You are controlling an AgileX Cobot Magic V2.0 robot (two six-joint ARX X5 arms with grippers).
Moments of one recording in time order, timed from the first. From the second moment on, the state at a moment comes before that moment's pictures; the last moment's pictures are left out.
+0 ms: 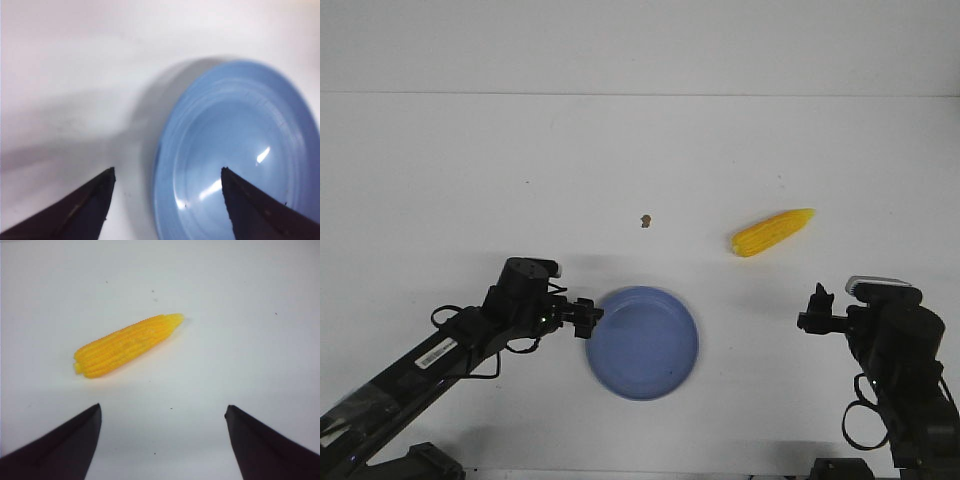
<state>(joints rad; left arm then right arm) -0.50 1.28 0.80 -0.23 0.28 -0.40 0.00 0.69 0.80 -0.64 0.00 0.13</state>
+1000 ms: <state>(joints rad) -0.21 0.83 0.80 -0.38 -0.08 -0.08 0.00 1.19 0.93 -0.37 -0.08 0.35</state>
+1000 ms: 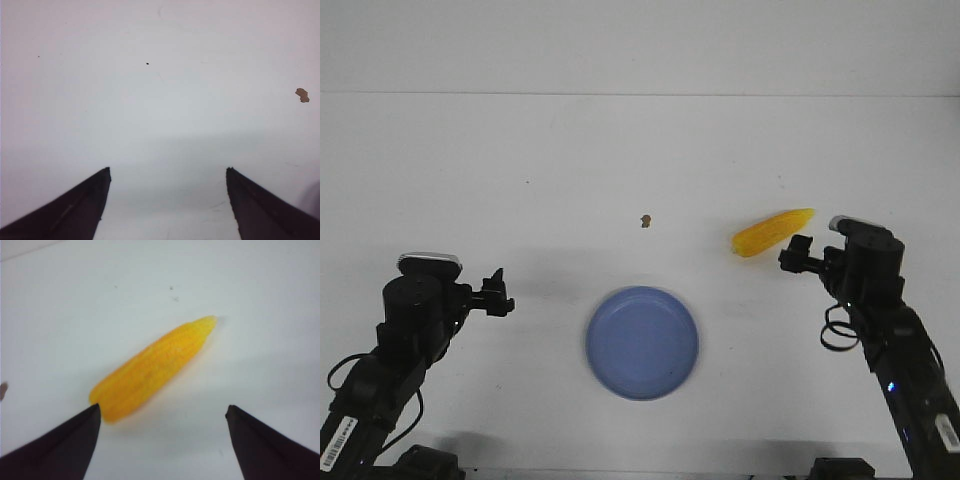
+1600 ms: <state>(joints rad) -0.21 0.83 0.80 -0.38 -0.08 -0.08 0.00 1.74 1.25 -0.36 -0.08 0.45</state>
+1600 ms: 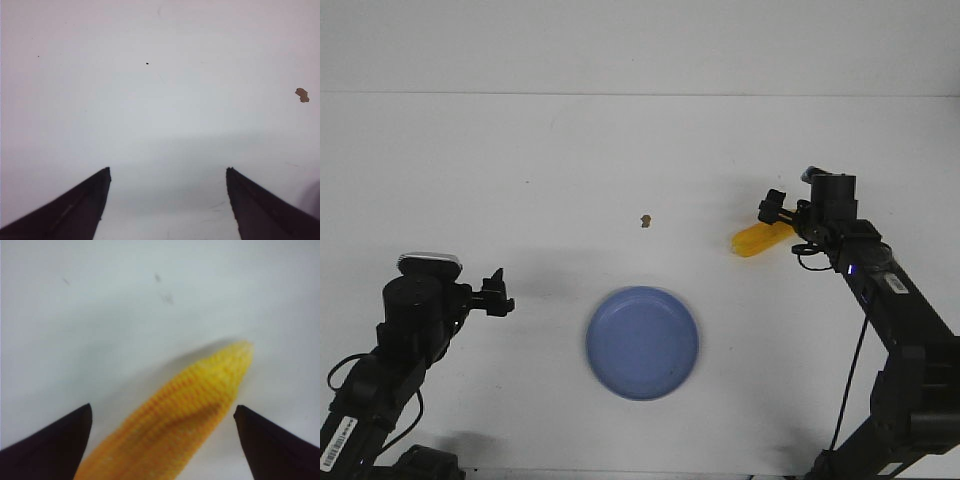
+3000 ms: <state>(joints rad) -0.21 0.83 0.80 -0.38 -0.08 -0.08 0.54 1.51 1.25 -0.64 -0.15 0.26</state>
